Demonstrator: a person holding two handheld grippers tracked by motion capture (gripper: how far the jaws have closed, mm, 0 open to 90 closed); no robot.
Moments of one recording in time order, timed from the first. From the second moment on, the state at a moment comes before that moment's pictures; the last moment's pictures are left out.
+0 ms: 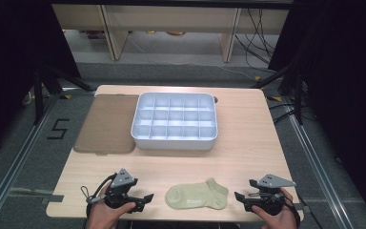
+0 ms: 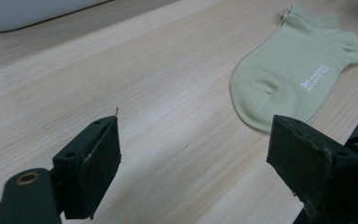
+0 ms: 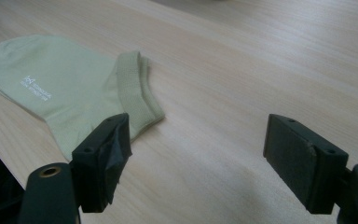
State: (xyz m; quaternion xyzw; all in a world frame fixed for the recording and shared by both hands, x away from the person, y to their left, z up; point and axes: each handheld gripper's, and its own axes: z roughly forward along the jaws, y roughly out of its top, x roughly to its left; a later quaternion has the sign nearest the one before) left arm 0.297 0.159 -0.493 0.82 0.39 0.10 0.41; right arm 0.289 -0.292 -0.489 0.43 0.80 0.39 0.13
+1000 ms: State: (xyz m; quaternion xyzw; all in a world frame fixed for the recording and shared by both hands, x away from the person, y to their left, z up) left arm 0.312 0.105 -0.490 0.85 0.34 0.06 0.40; right arm 0.290 -0.294 -0.488 0.42 0.81 0.39 0.13
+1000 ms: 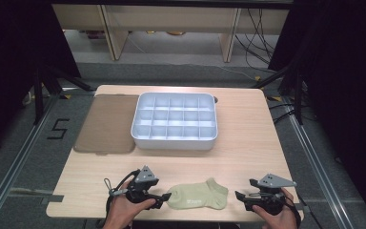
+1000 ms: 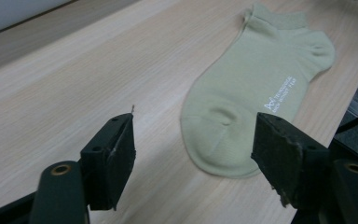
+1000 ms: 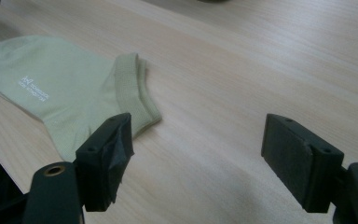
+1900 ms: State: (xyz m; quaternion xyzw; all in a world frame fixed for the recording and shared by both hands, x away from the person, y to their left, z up) left arm 0.312 0.082 -0.506 0.89 0.30 0.08 0.34; right arm 0.289 -0.291 -0.489 0.42 0.81 0.39 0.14
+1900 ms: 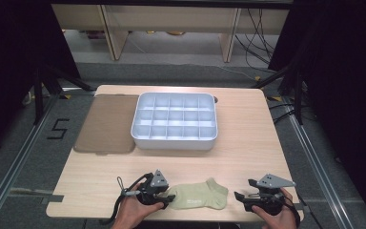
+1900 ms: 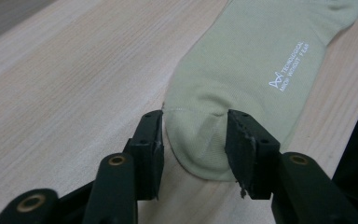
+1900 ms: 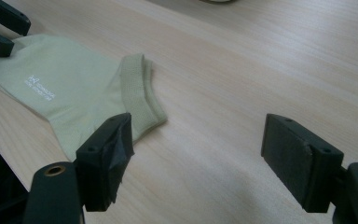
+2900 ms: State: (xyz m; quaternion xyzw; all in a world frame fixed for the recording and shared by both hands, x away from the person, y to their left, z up) left arm 0.311 0.084 -0.501 0.88 0.30 0.05 0.36; right arm 0.287 -0.287 -0.486 0.41 0.81 0.40 0.13
